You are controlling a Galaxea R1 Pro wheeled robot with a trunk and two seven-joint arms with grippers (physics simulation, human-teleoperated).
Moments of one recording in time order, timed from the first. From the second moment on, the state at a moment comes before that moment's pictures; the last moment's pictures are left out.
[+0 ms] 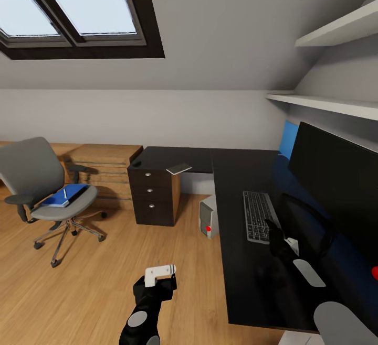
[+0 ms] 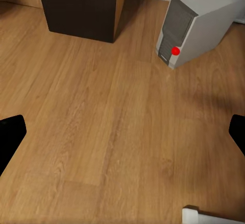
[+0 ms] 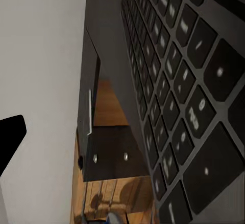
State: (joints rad) left arm -0.13 -0.03 -0.57 -1.46 0.44 0.36 0.70; right arm -0.63 -0.14 -0.19 -0.54 -1.33 0.19 0.23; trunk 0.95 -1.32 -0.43
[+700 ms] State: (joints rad) left arm -0.13 -0.03 -0.57 -1.46 0.44 0.36 0.70; right arm -0.63 -0.14 -0.19 -0.54 -1.33 0.19 0.24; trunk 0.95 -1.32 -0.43
